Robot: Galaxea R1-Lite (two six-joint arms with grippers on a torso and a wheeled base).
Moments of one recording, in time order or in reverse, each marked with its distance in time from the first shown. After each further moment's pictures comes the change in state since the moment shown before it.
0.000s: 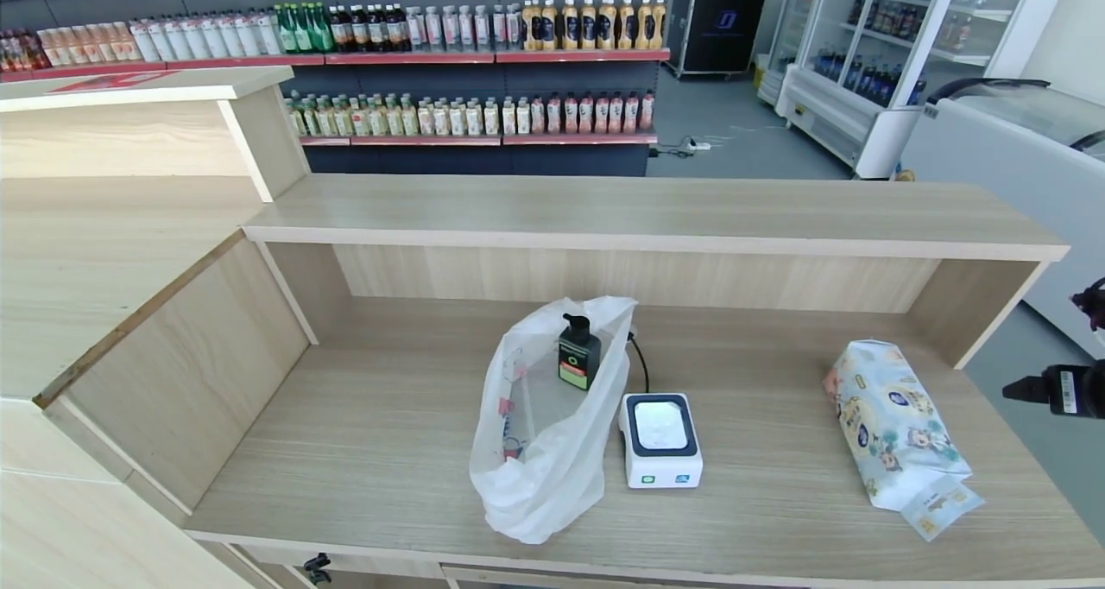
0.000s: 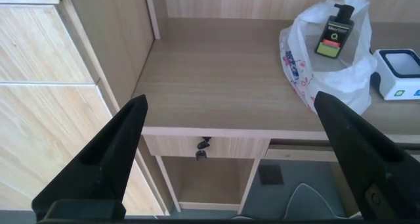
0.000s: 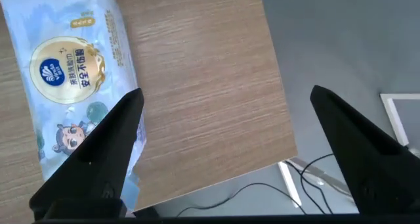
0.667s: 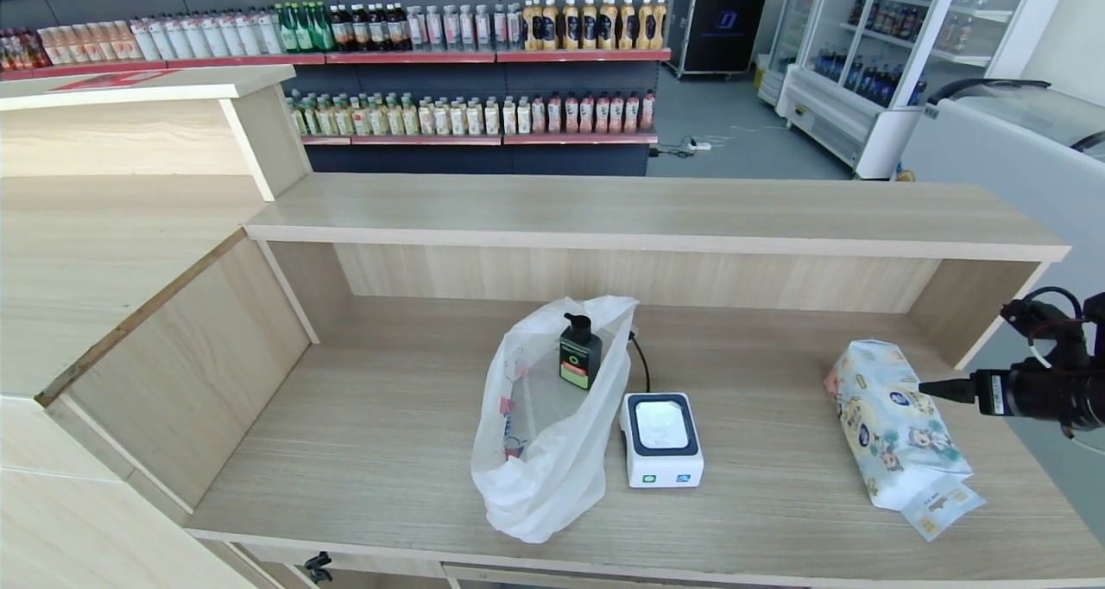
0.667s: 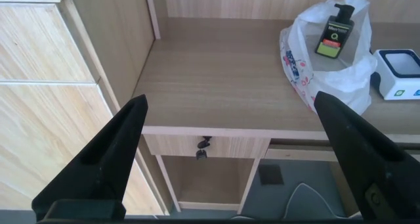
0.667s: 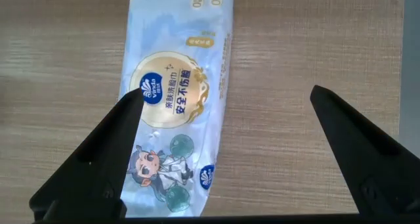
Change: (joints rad) left arm 0.000 0.000 0.000 0.000 0.000 0.000; right arm 0.033 0.189 -0.038 -0.124 0.365 -0.067
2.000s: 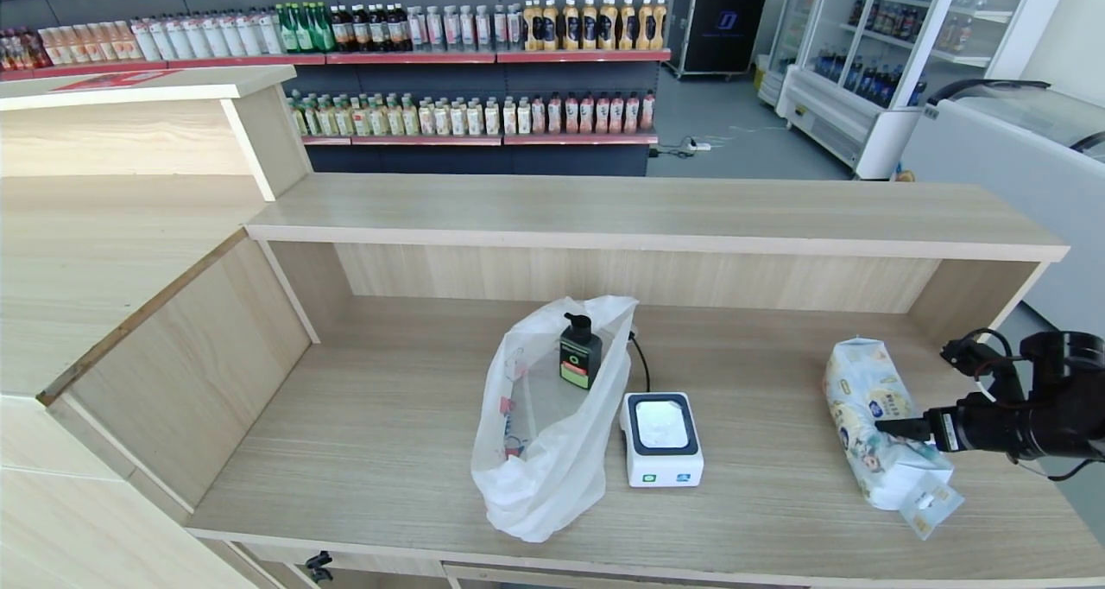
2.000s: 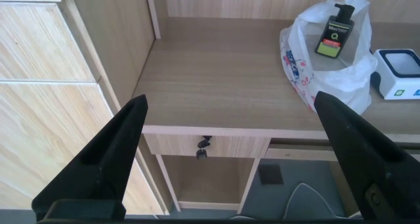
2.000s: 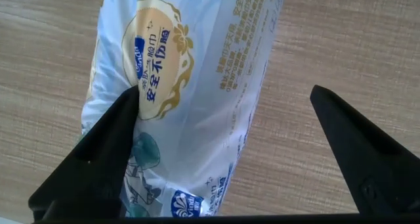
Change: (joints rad) left arm 0.000 0.000 0.000 0.000 0.000 0.000; right arm 0.037 0.182 0.007 -0.036 0.033 -0.129
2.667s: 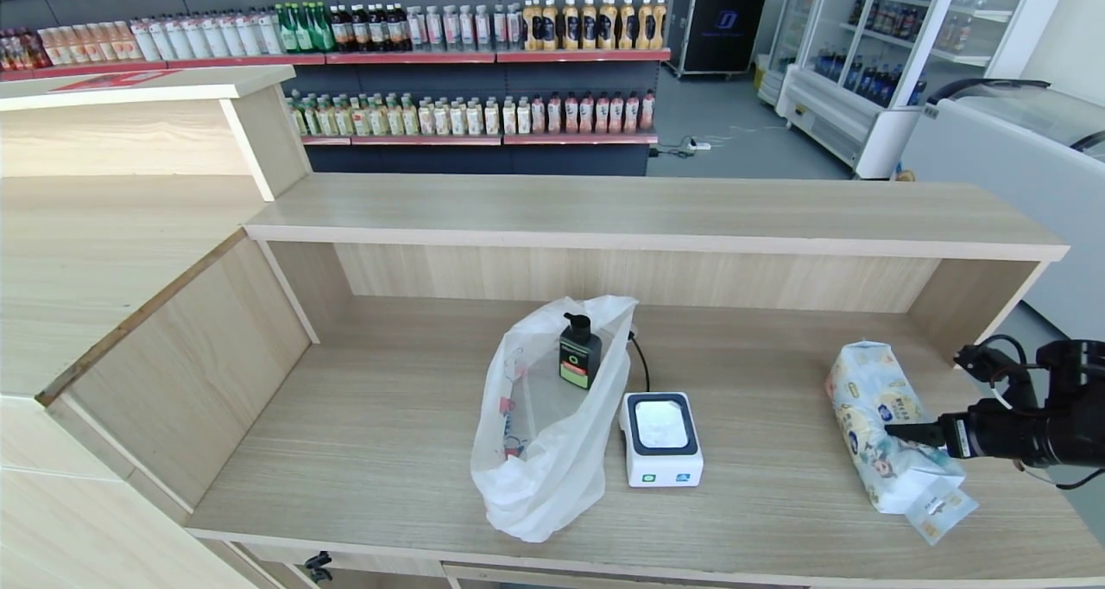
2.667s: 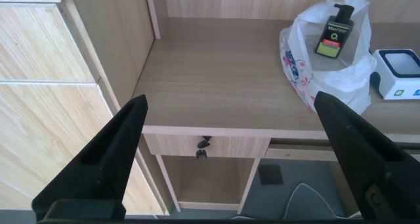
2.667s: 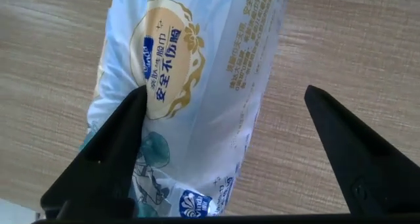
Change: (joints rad) left arm 0.000 0.000 0.000 0.000 0.000 0.000; right arm -0.035 -0.004 0.009 -0.004 0.127 -0.021
